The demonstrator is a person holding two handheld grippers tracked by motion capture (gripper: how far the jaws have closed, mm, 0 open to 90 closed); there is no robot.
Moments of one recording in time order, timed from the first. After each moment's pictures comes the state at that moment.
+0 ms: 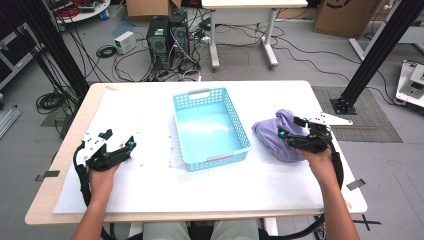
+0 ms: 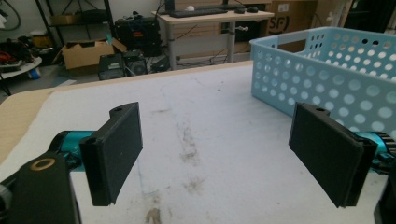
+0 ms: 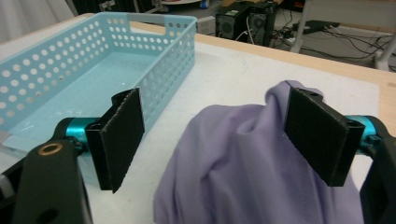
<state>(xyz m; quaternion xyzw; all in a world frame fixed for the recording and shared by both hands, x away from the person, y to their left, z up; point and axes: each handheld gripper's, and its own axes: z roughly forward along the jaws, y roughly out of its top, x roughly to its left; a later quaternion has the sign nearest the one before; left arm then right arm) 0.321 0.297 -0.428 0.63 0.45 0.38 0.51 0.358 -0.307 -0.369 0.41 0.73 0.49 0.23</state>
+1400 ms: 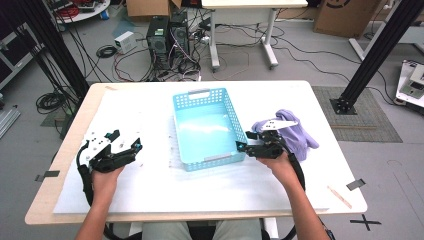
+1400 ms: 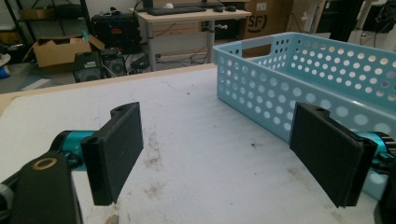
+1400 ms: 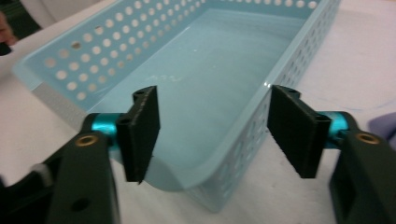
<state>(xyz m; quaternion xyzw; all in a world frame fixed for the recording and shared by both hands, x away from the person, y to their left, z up) 0.311 0.278 -0.413 0.64 0.44 0.35 0.52 0.374 -0.207 -0.409 0.35 0.79 0.49 0.08</state>
